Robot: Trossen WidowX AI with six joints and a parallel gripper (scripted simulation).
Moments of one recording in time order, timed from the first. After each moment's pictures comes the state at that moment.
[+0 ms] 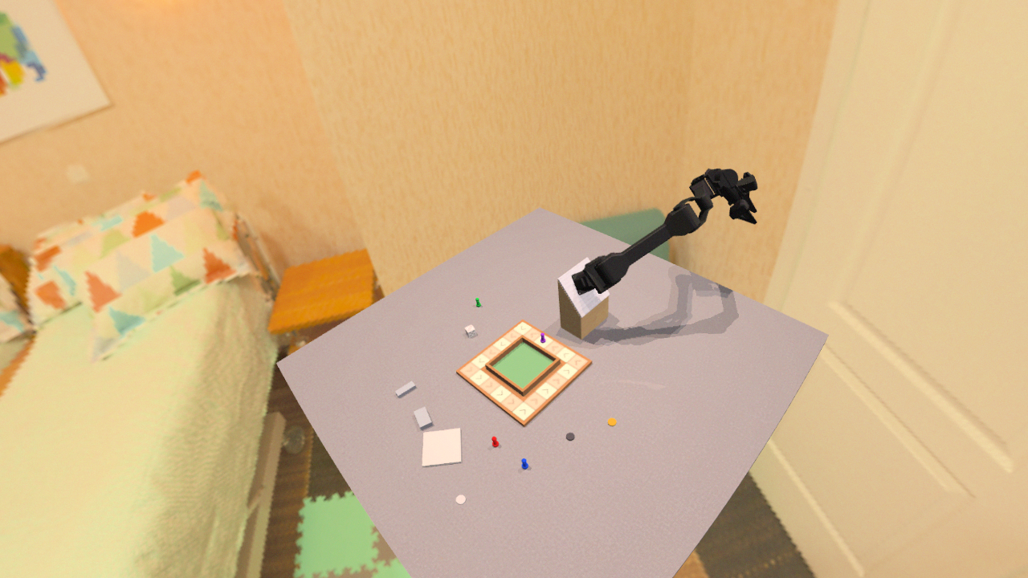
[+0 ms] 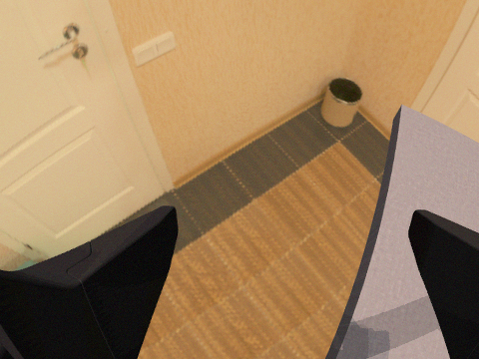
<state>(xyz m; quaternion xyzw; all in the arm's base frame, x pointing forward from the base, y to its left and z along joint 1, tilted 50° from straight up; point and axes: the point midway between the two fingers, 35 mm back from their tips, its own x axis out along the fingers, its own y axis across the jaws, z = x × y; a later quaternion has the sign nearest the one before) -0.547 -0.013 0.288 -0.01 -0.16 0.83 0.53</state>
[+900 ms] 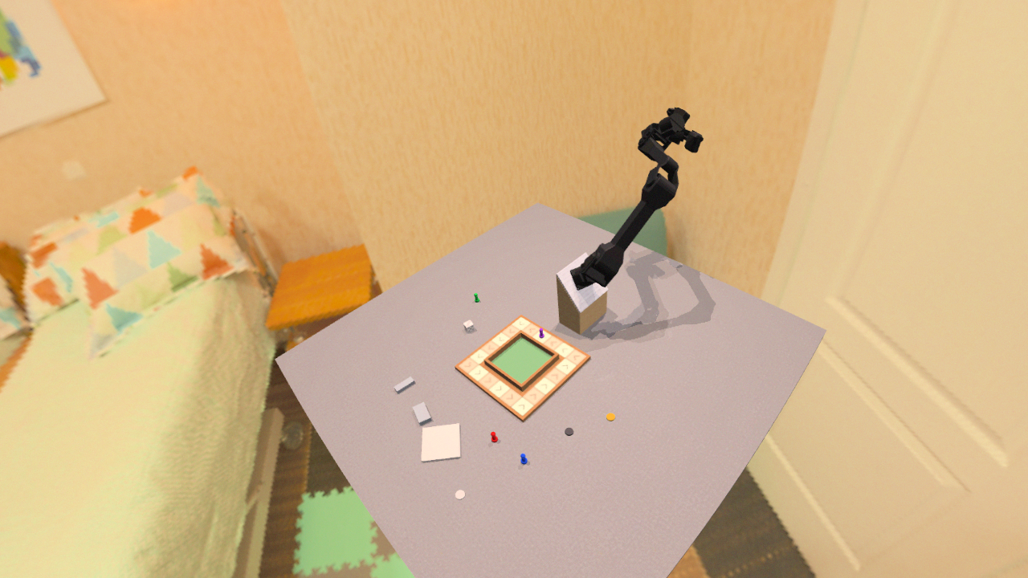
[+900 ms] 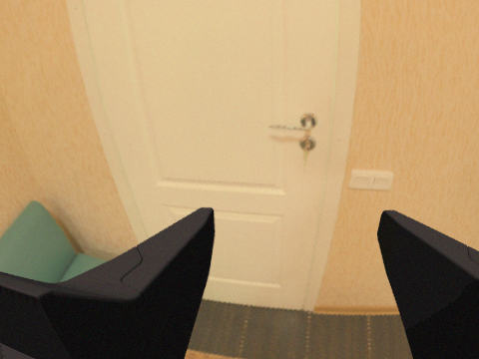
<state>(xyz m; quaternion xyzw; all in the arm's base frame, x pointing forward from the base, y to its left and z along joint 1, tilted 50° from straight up) -0.530 -0.310 0.204 0.02 -0.36 0.92 0.14</state>
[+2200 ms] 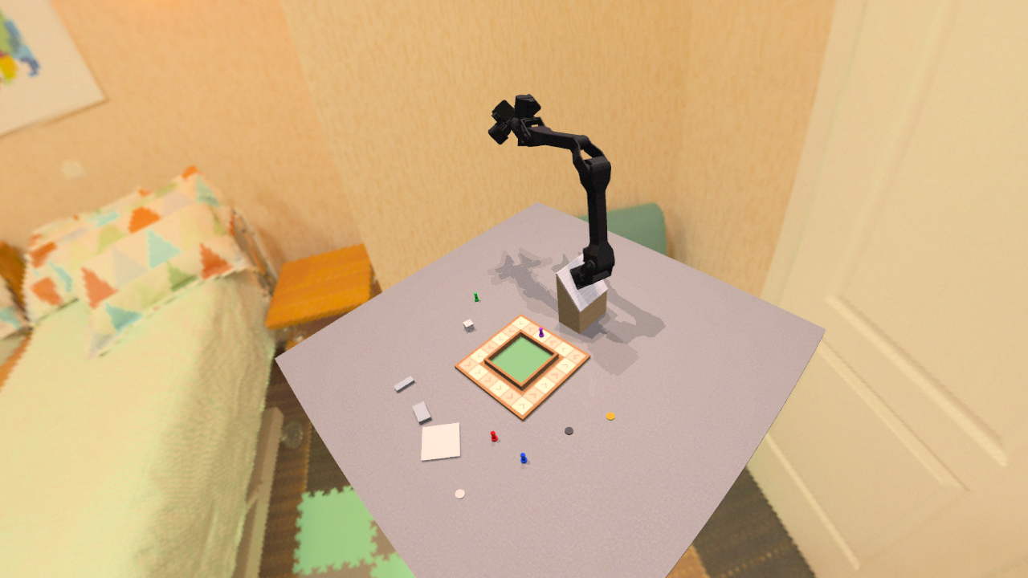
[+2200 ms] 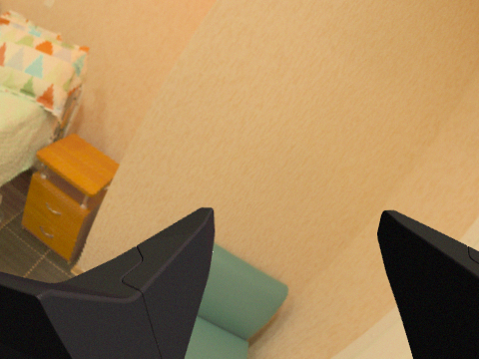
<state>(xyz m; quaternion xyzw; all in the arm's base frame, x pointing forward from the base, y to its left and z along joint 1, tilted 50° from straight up) -0.053 -0.597 -0.068 0.01 -0.56 0.60 -0.56</state>
